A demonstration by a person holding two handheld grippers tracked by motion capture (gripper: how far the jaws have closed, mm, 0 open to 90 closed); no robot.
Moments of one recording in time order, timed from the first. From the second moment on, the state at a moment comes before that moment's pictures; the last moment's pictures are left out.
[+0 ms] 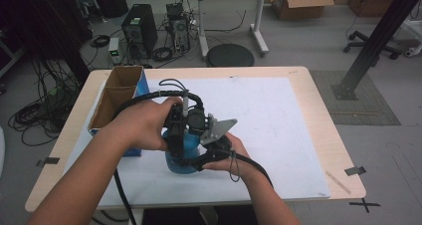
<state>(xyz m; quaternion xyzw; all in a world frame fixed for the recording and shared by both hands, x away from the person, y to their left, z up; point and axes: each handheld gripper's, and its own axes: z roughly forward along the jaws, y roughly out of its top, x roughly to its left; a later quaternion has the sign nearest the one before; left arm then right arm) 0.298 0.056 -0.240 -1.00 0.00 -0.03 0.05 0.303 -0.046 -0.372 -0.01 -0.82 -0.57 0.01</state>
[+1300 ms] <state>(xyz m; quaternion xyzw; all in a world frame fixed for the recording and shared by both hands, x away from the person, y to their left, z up) 0.305 0.059 -0.227 -1.00 -0.05 -0.01 0.04 0.310 -0.081 -0.370 -0.07 -0.81 -0.59 0.03</state>
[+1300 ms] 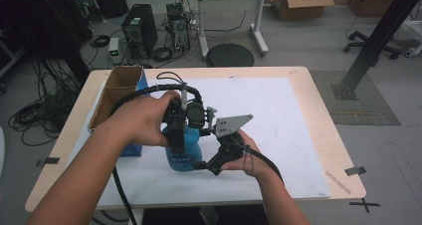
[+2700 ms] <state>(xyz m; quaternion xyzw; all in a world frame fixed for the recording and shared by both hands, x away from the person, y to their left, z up) 0.360 0.151 -0.109 -0.86 -0.50 -0.07 -0.02 0.308 -0.211 -0.309 -0.12 -0.84 -0.53 -0.08</state>
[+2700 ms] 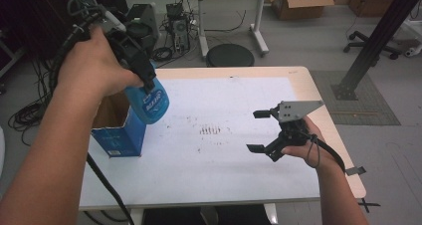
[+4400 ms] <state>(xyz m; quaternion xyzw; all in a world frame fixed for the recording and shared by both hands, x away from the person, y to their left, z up) 0.433 0.265 -0.110 -0.73 -0.69 -0.01 0.03 0.342 -0.216 -0.298 -0.12 -0.90 -0.42 -0.07</state>
